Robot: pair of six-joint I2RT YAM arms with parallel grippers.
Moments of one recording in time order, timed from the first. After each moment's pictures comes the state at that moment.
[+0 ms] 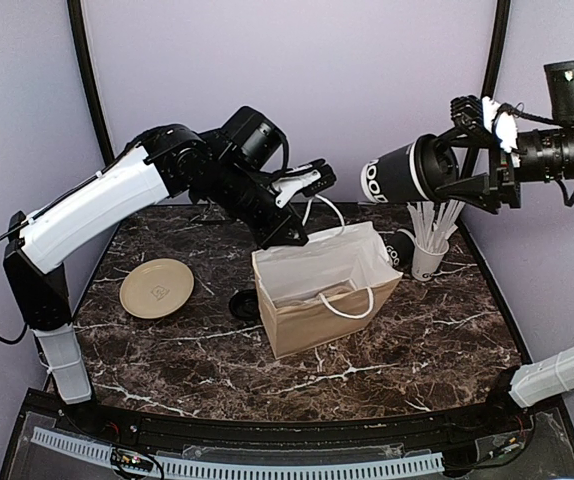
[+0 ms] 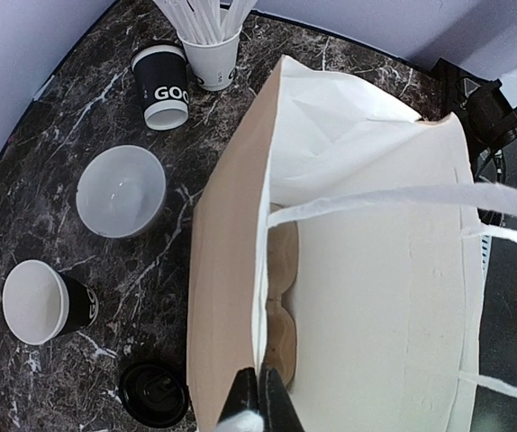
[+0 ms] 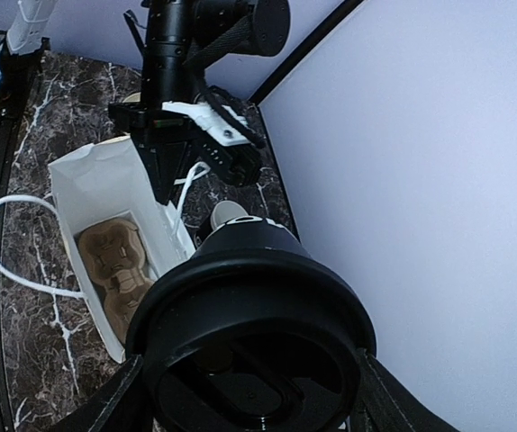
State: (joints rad) left arm -0.97 1.85 2.09 -1.10 0.17 0.14; right arm 0.78 1.19 1.99 -1.25 -0.15 -0.79
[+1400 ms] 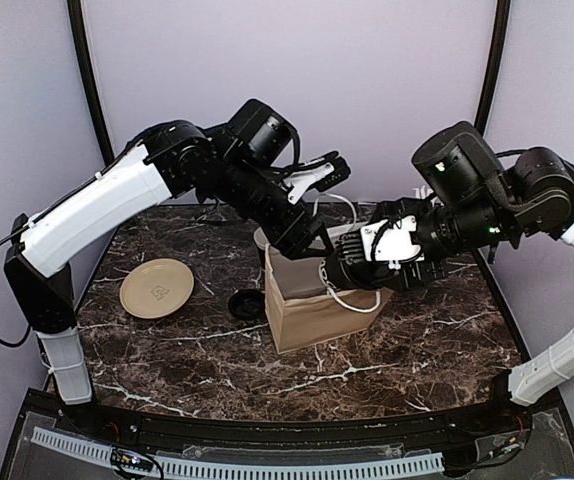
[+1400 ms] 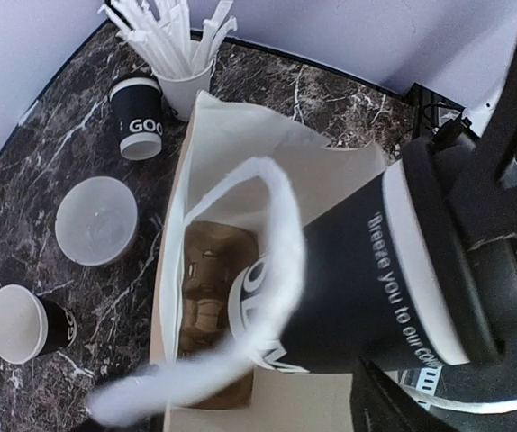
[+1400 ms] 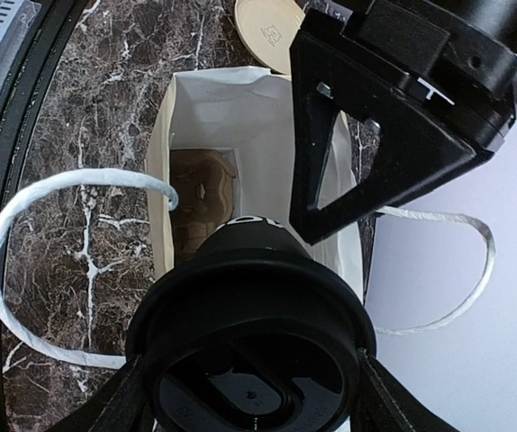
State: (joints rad) left arm -1.03 1.88 2.17 -1.09 0.18 0.07; right arm 1.19 1.30 1.67 -1.19 0.21 -0.83
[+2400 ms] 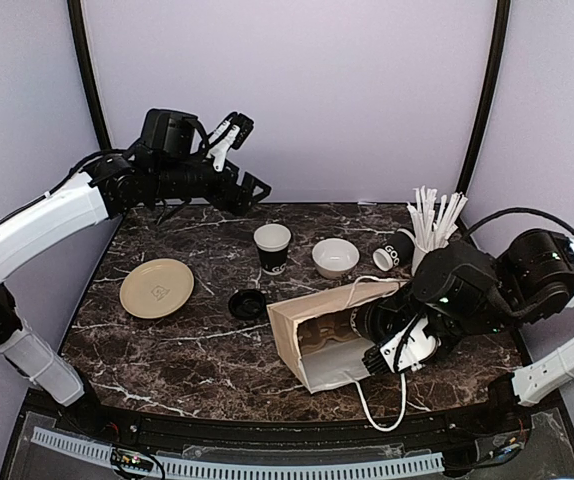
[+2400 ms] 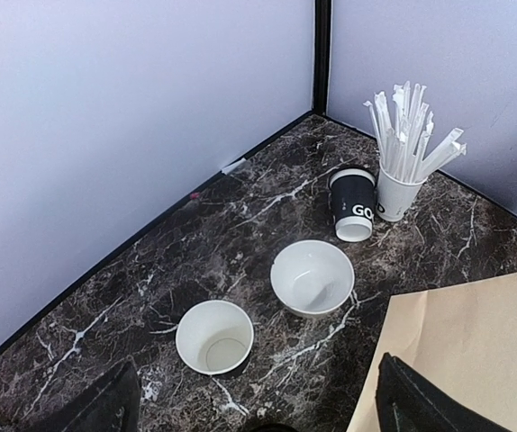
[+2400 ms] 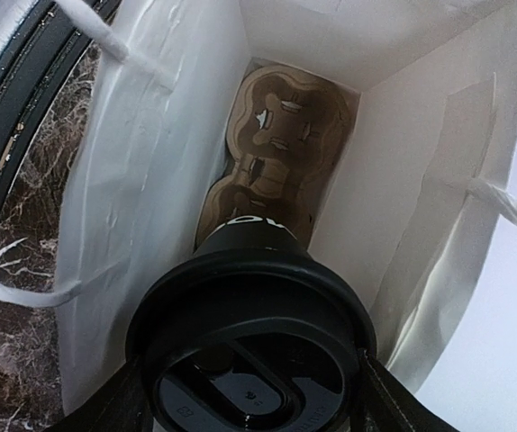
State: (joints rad) left arm -0.74 1.51 1.55 -0.46 0.00 0.07; right arm 1.44 1.12 1.25 -1.19 0.45 -0.95
